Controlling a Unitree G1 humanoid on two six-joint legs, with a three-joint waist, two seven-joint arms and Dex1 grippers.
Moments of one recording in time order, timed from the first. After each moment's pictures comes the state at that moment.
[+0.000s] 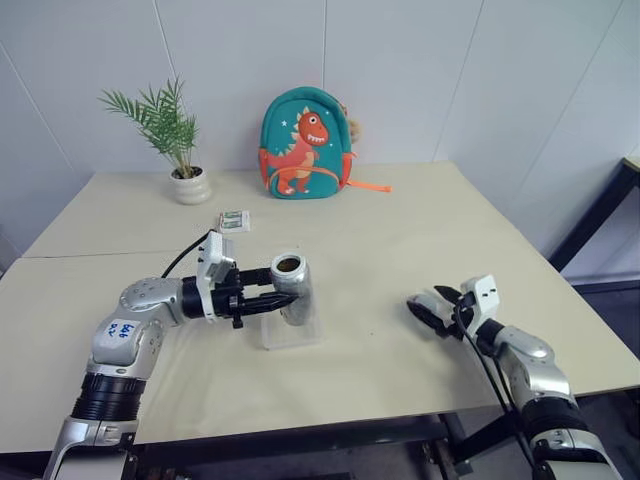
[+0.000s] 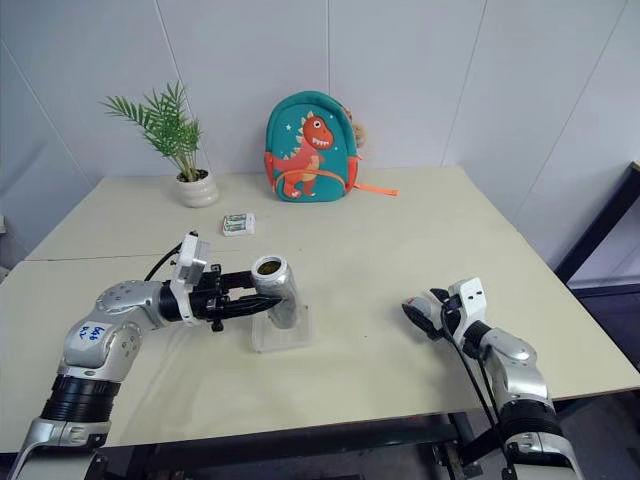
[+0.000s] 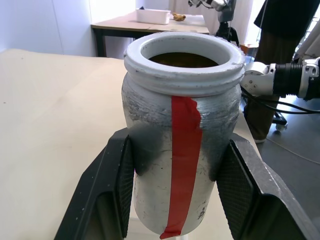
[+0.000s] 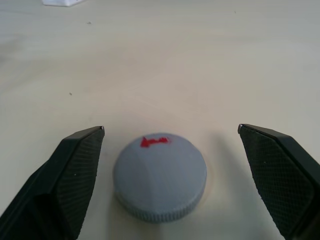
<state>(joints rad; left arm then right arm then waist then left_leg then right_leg) -0.63 0.59 0.08 0.04 -0.53 0.41 -1.12 -0.58 -0.50 -0.17 0.58 0.32 0.01 0.86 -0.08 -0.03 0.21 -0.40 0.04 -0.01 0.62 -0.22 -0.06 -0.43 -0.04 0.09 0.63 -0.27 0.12</state>
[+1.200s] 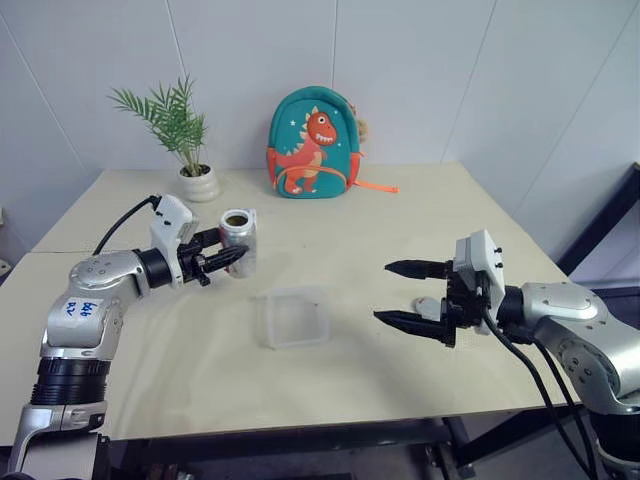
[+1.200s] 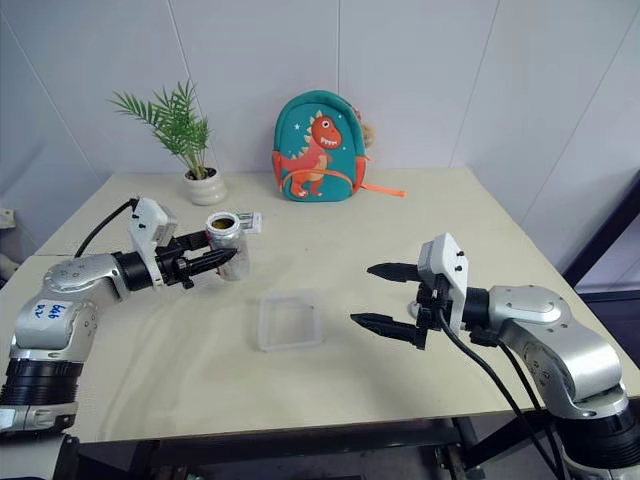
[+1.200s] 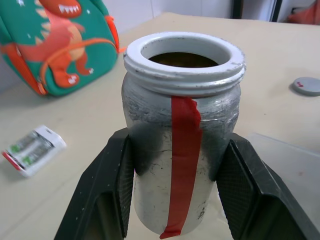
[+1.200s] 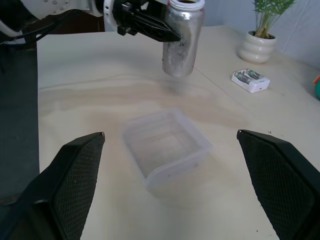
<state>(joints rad) -0.69 0.73 0.16 0.03 -0.32 0.43 -0.77 -0.51 -0.74 -0.10 -0.36 0.65 0.60 0.97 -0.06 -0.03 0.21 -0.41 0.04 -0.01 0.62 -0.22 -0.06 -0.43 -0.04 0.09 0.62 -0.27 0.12</state>
